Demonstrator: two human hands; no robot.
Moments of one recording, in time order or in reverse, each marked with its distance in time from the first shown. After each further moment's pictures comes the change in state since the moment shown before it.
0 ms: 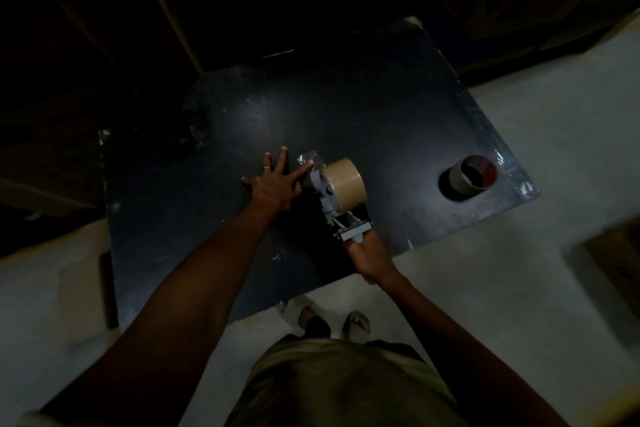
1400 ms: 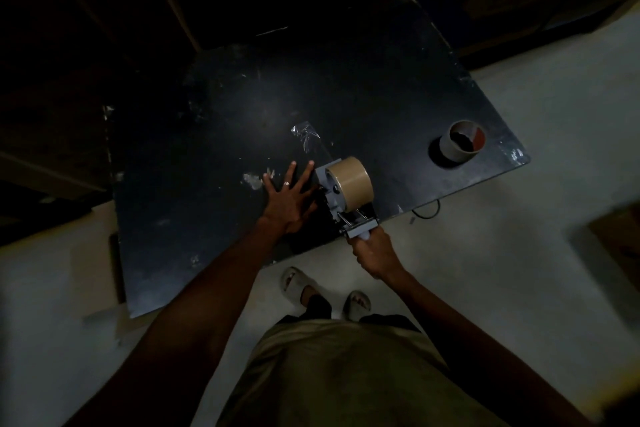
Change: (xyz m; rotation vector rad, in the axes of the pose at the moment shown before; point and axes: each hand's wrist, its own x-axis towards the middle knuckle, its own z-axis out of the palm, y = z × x) left_hand -0.082 0.036 0.072 0.138 0.107 0.279; right_hand -0.068 0.033 -0.014 0.171 0.000 0.064
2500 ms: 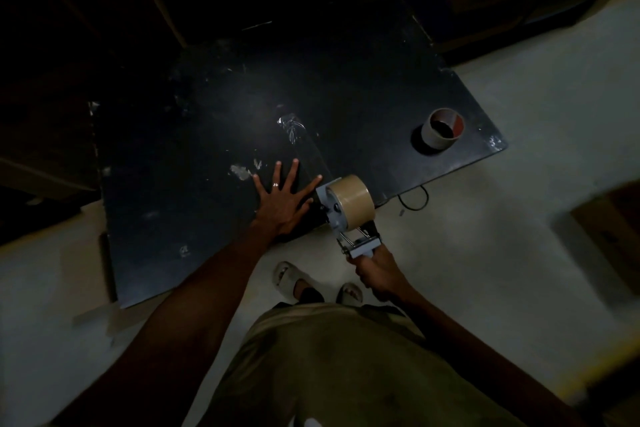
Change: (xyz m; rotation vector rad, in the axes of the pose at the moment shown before) left_hand -0.012 0.023 0.021 -0.081 0.070 -0.094; right_hand -0.072 0.013 -0.026 0.124 -0.079 0.206
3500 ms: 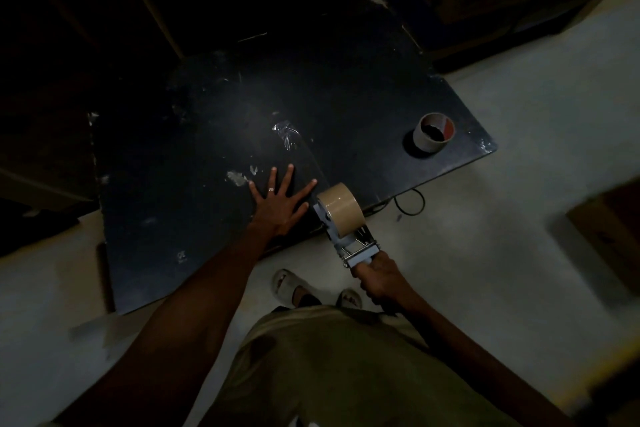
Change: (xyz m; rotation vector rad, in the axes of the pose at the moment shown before) left_hand 0.003 0.000 -0.001 -0.039 -0.033 -0.015; right_hand -0.013 -0.001 -0.009 -0.256 0.075 0.022
